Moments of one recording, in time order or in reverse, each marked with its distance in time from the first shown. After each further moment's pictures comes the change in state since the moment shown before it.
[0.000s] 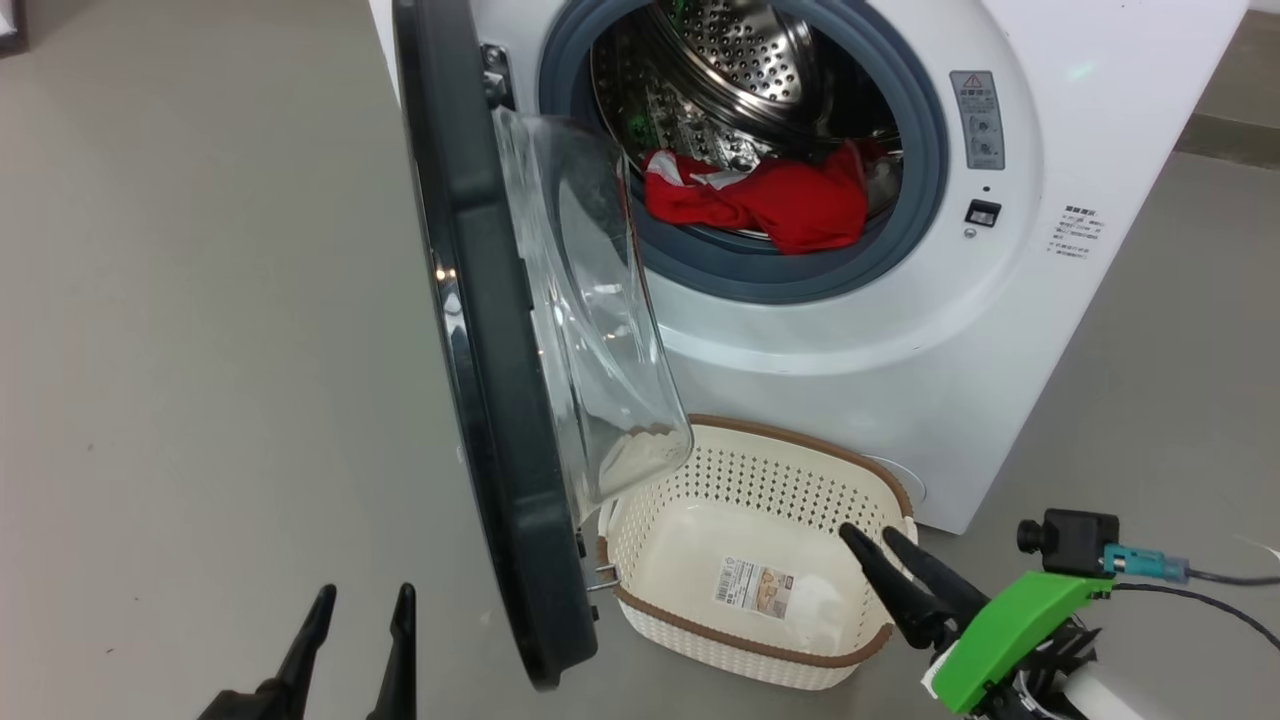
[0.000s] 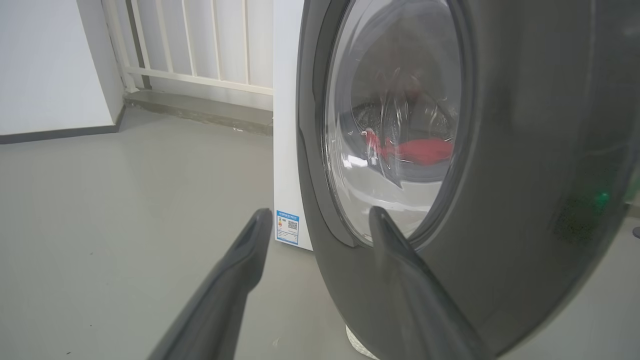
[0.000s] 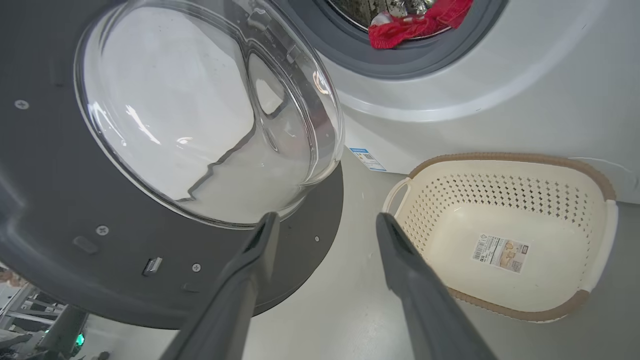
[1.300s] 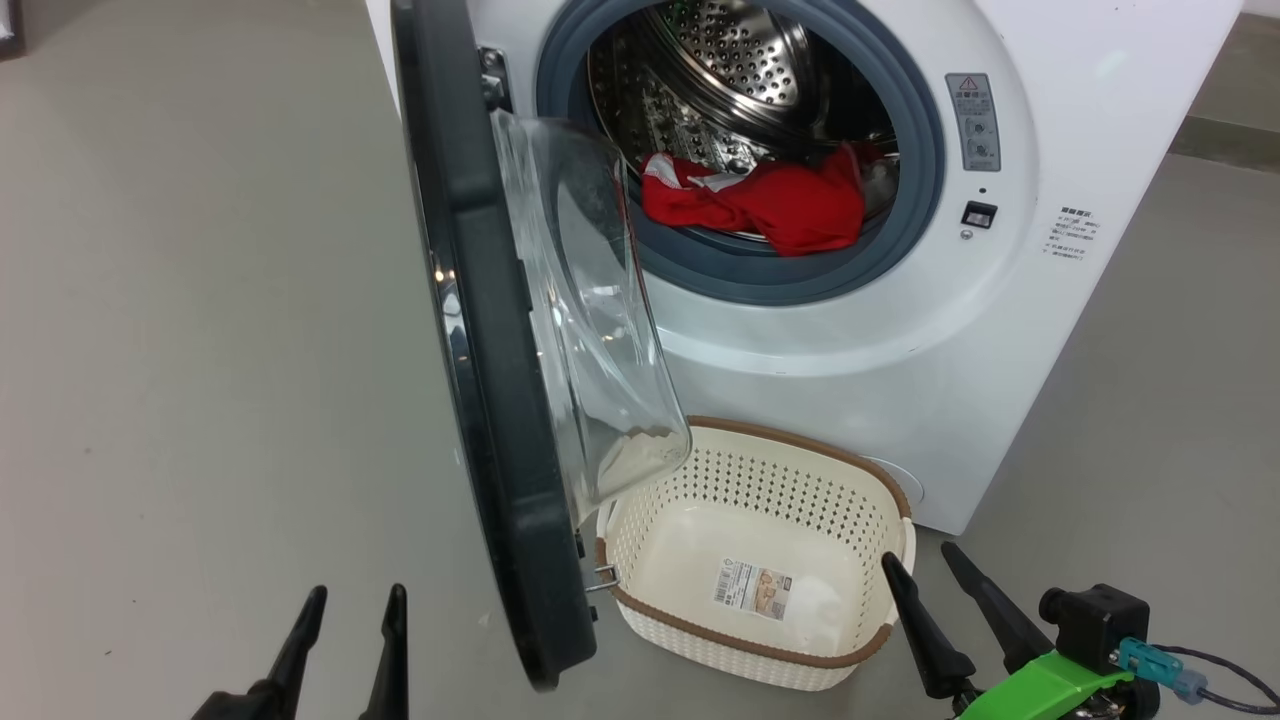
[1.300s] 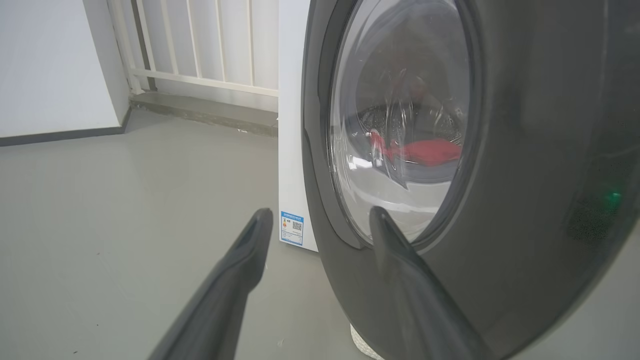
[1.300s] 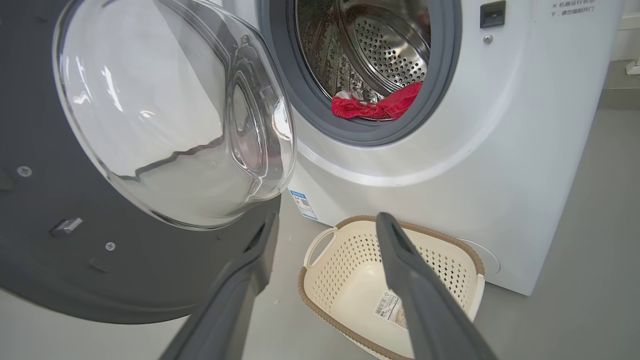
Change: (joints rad) left arm 0.001 0.000 0.017 0.004 0.007 -0.001 0.000; right arm 0.212 0.174 -0.339 -0.014 -0.696 0.000 -0.178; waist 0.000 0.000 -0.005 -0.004
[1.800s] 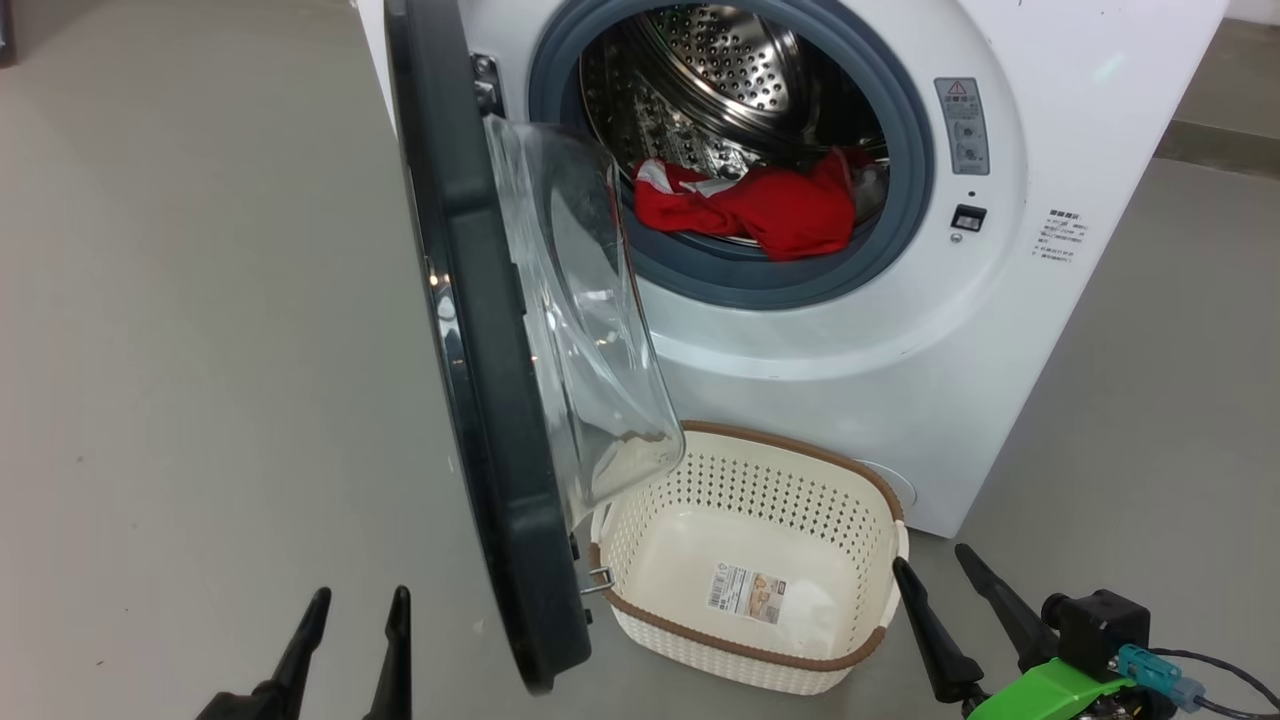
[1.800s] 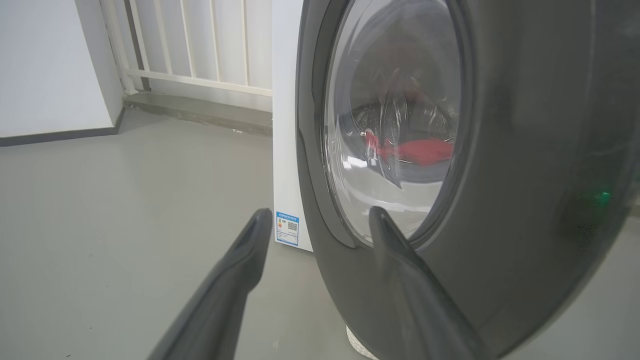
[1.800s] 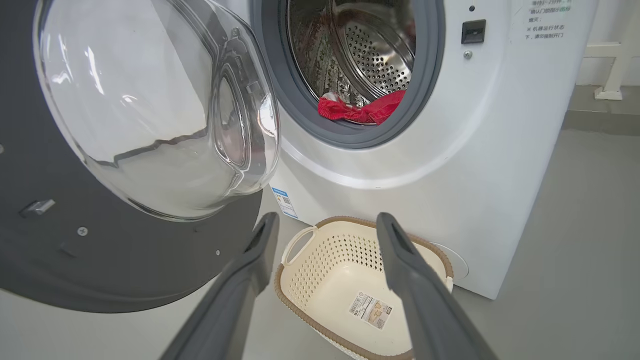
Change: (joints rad) left arm 0.000 0.000 -0.005 0.006 0.000 0.000 0.000; right arm 0.016 0.016 -0.048 0.007 -0.094 0.000 0.000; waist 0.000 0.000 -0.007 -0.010
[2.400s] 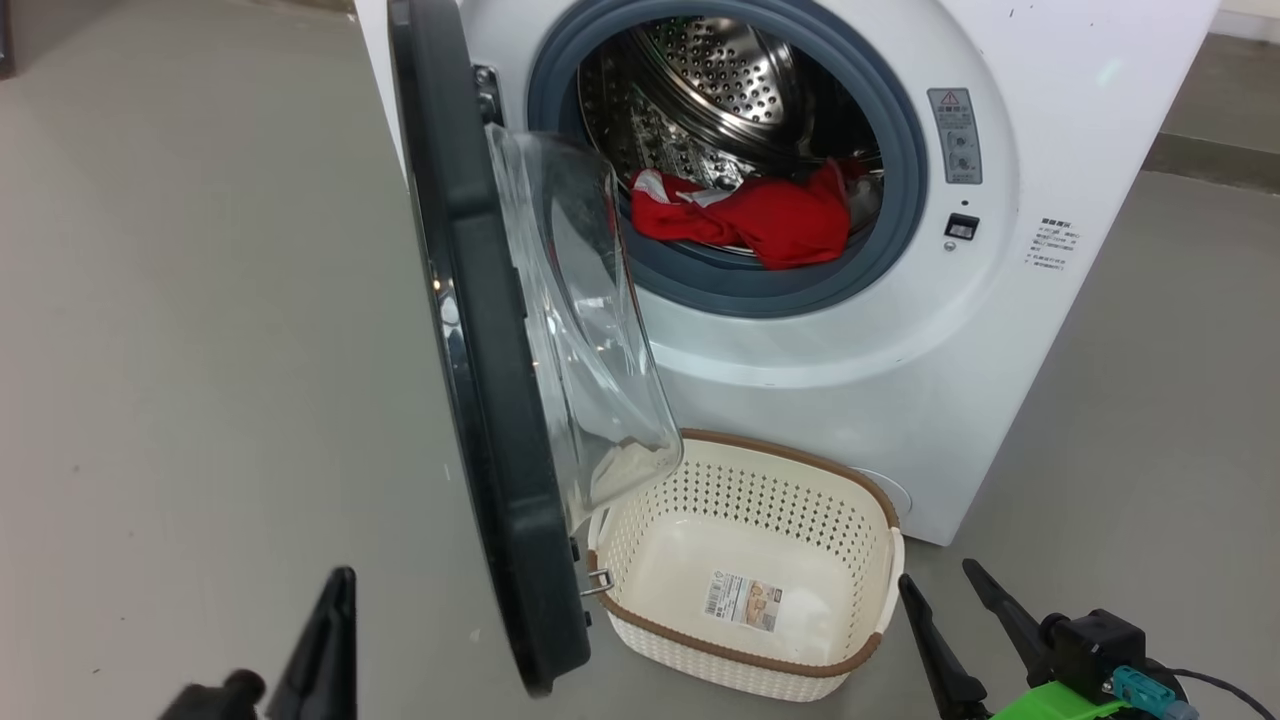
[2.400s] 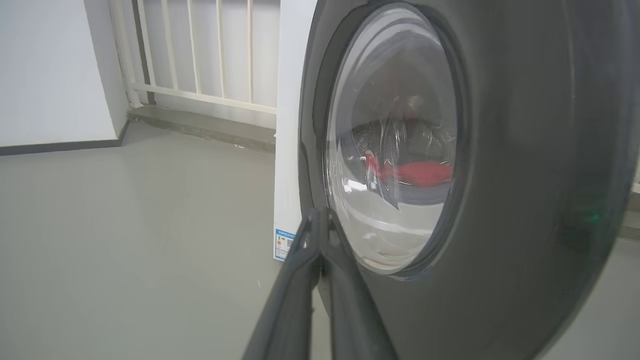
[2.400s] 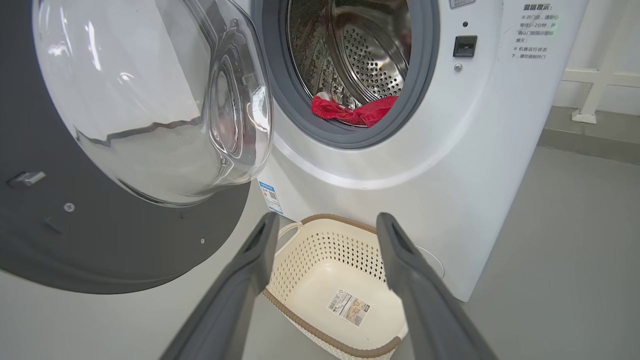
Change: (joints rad) left arm -0.001 0.000 0.015 -0.024 -0.017 0.000 0.000; right arm 0.039 0.025 -0.056 -0.017 -0.143 0.000 0.000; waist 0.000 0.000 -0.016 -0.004
